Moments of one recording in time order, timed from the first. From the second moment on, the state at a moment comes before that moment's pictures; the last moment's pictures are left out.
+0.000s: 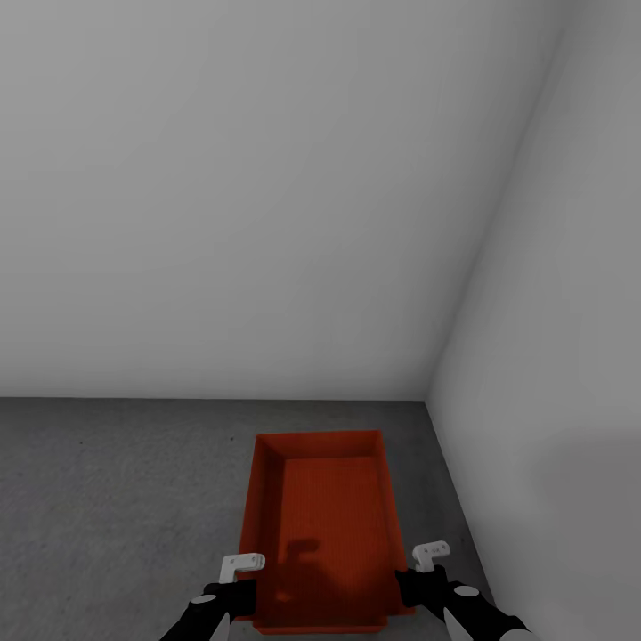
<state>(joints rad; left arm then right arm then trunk) -0.42 -0.12 0.09 -0.41 -0.04 0.15 0.06 -0.56 0.00 -0.05 -0.14 0.13 -0.08 0.22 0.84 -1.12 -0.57</state>
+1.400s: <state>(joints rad) -0.42 -0.12 0.09 -0.41 -0.04 0.15 0.06 -0.56 0.00 -0.05 -0.14 0.13 -0.08 0.22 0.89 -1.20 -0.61</state>
